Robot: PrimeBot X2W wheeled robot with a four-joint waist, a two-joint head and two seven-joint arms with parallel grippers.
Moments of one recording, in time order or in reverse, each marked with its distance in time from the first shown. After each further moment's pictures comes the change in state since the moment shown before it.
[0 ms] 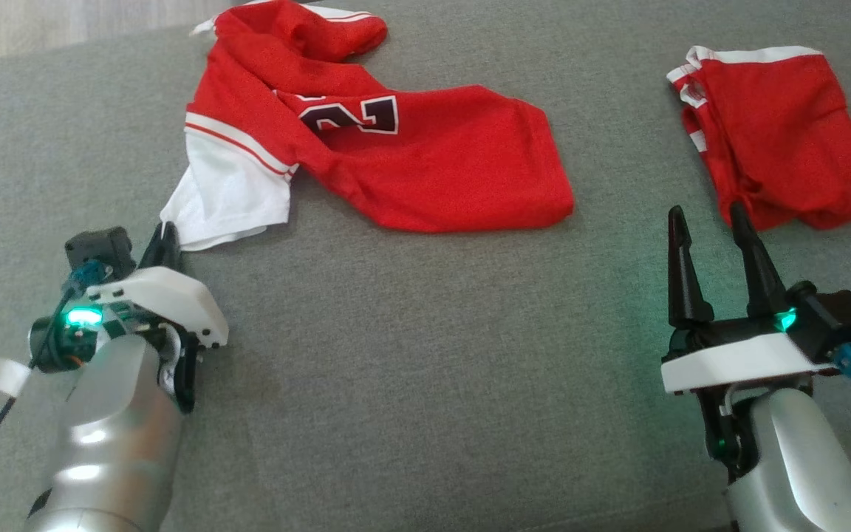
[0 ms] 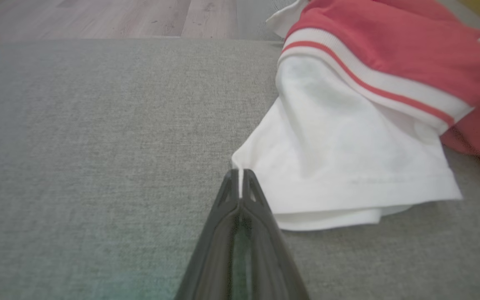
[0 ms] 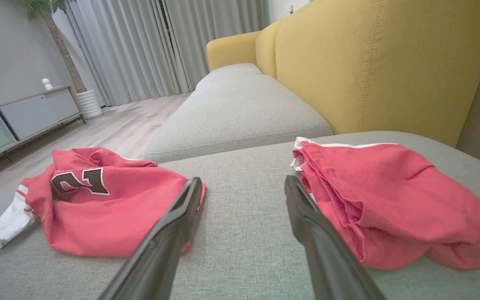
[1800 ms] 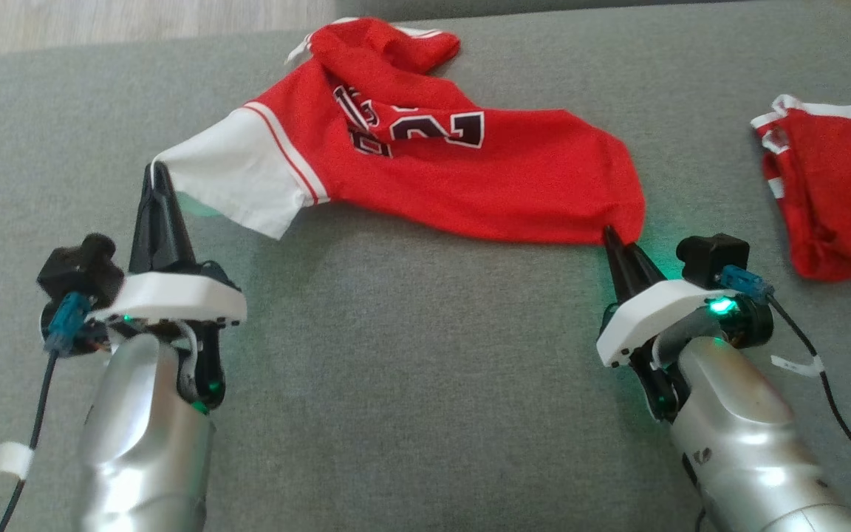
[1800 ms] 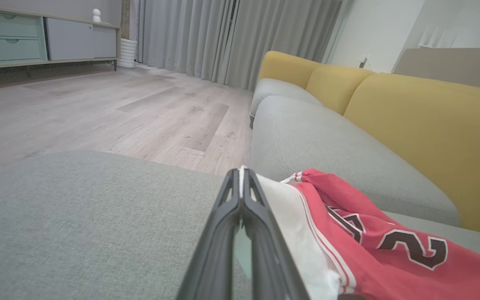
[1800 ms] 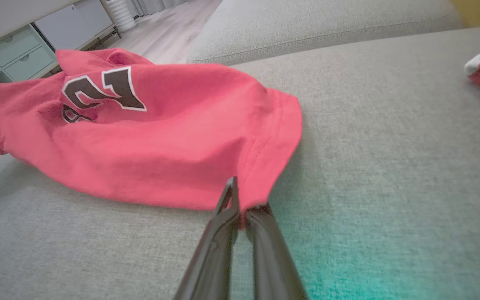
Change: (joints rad) left arm 0.173 -0.094 0.128 -0.449 0.012 -0.023 -0.168; right arm -0.384 -0.004 0.234 0.731 0.160 0.000 0.022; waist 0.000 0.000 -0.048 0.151
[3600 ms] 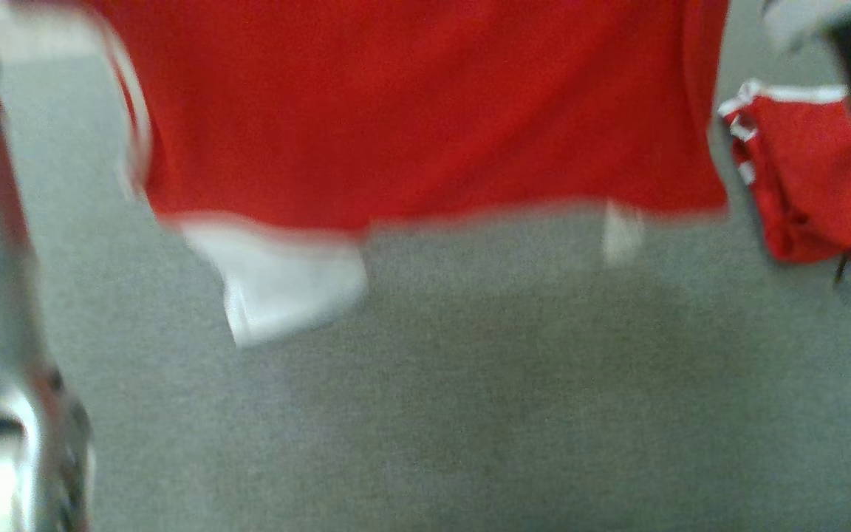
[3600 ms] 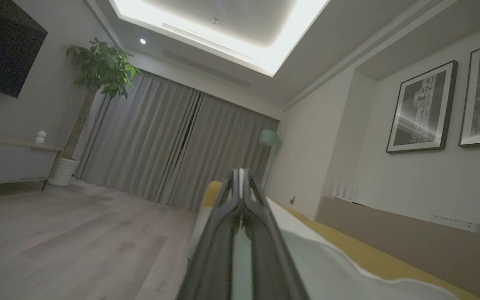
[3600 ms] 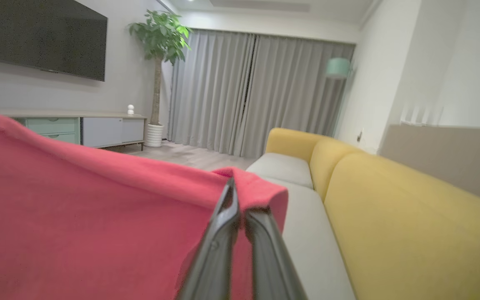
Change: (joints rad) left arm -0.511 0.137 0.092 -0.397 -0.172 0.025 0.368; right arm -0.347 -0.232 -0.073 -0.817 -0.072 0.000 0.466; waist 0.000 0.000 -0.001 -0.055
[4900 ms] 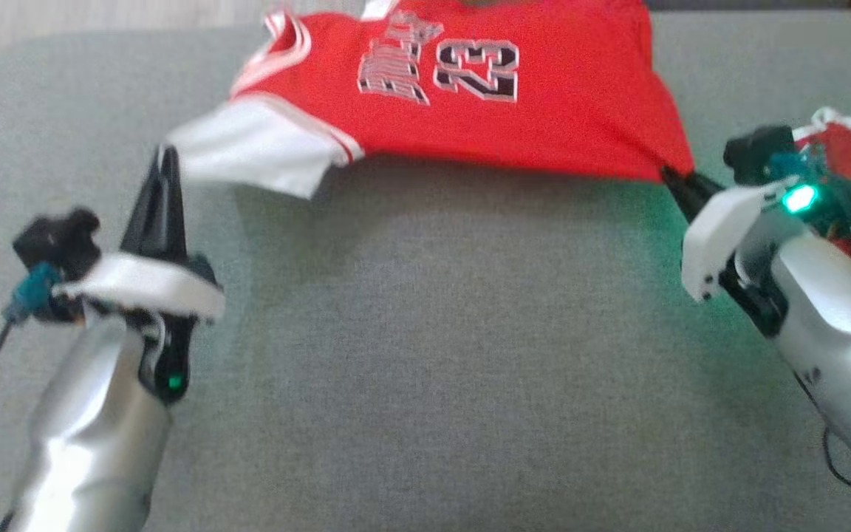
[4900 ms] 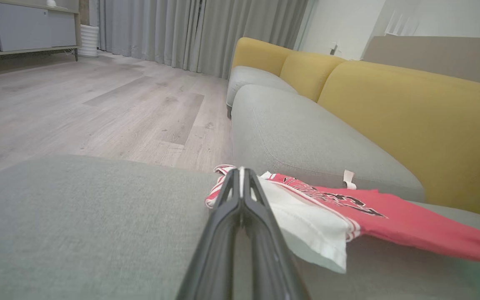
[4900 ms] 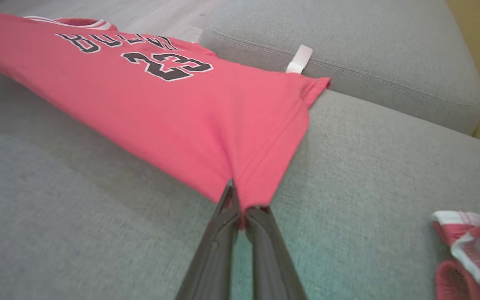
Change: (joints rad) left arm 0.411 0.050 -0.376 0.471 -0.111 -0.123 -0.363; right arm 0.098 -0.067 0.548 0.779 0.288 0.000 -0.238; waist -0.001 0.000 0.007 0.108
